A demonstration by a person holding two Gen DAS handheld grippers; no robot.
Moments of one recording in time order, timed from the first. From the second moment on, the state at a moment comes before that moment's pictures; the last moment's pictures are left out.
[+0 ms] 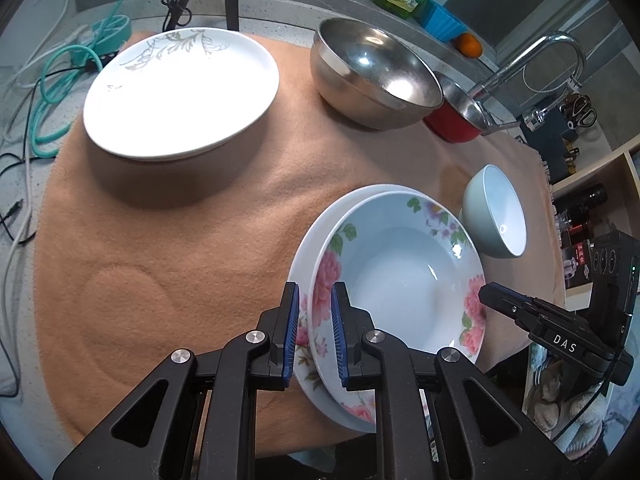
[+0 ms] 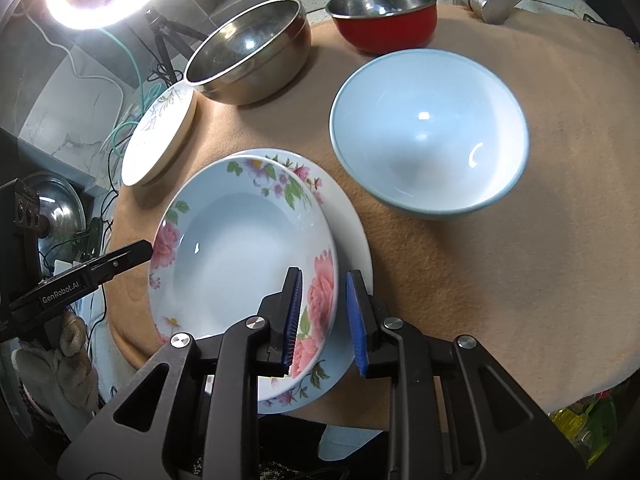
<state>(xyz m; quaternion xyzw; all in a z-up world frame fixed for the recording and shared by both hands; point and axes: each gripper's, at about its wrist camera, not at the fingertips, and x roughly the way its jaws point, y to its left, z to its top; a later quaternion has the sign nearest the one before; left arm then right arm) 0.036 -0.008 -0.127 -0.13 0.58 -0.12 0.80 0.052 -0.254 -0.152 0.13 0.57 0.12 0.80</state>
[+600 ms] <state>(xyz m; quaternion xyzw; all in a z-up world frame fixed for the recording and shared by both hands) 0.071 0.017 -0.106 -0.17 0.55 -0.11 0.81 0.079 -0.266 -0.101 0.16 0.51 0.13 0.84</state>
